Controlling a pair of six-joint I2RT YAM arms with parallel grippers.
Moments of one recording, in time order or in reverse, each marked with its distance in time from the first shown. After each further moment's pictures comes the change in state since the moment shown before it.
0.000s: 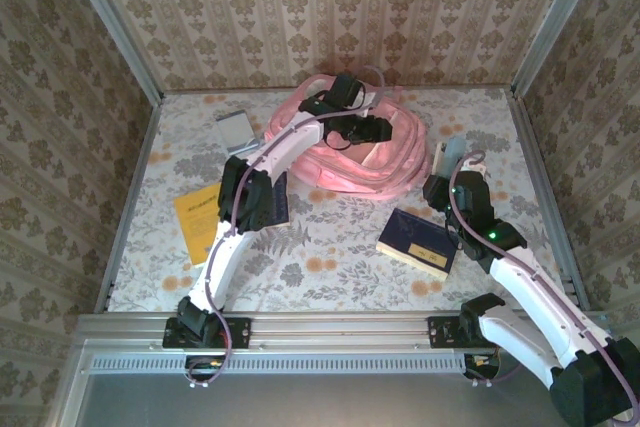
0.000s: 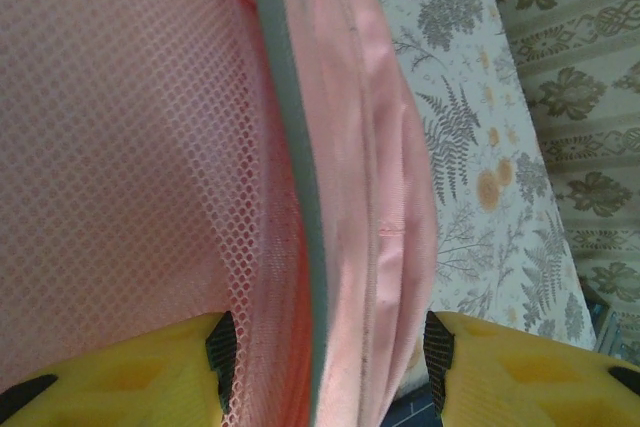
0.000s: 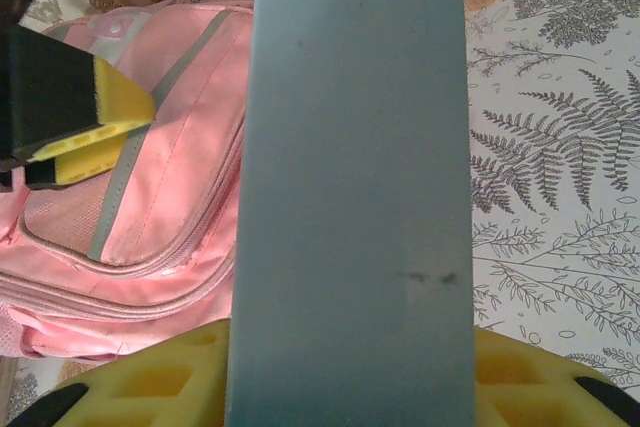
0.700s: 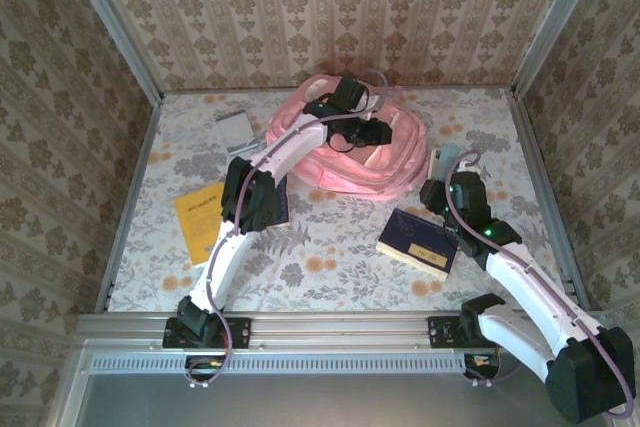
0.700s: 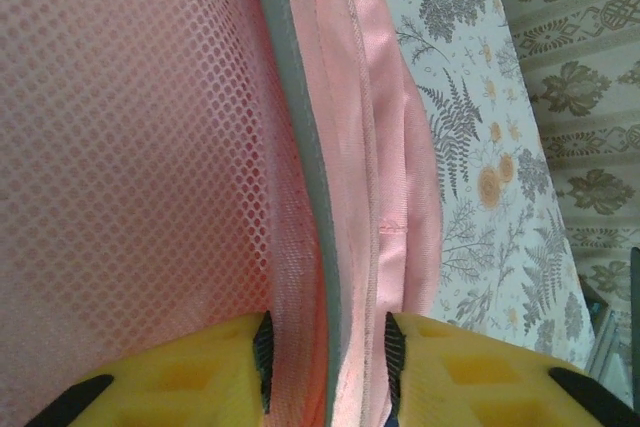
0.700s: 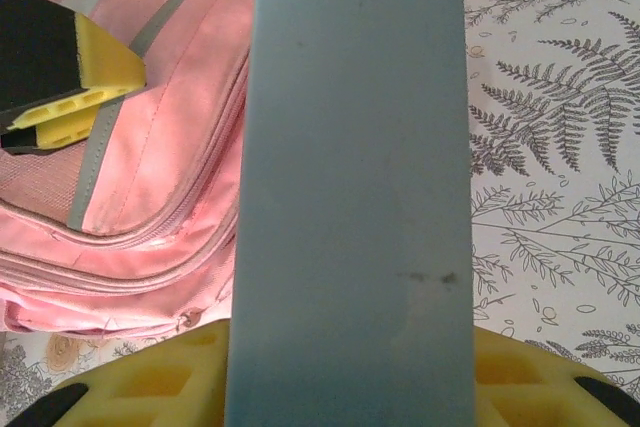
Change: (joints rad) left arm -0.018 0.026 0.016 0.008 0.002 -0.014; right arm -0.031 0.052 -0.037 0.034 -0.079 0.002
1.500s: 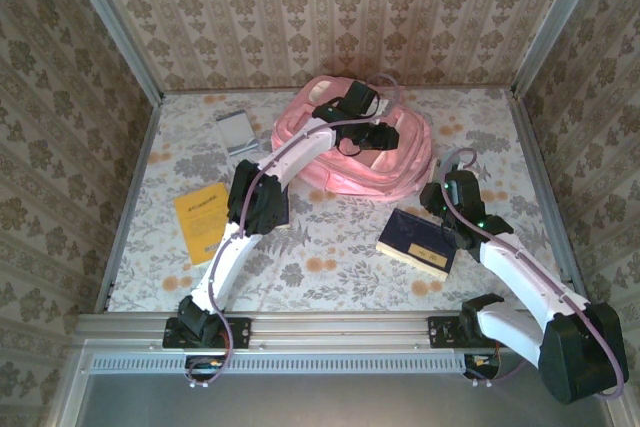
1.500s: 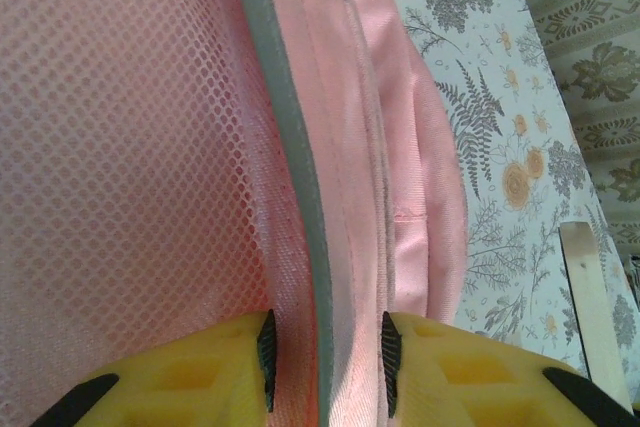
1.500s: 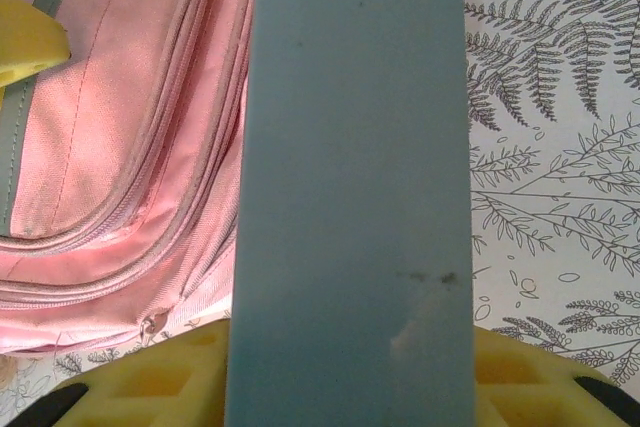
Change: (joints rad) left arm -0.047 0.017 0.035 -0.012 -0.088 0.055; right arm -0.032 0.113 -0.018 0.030 -0.005 0.047
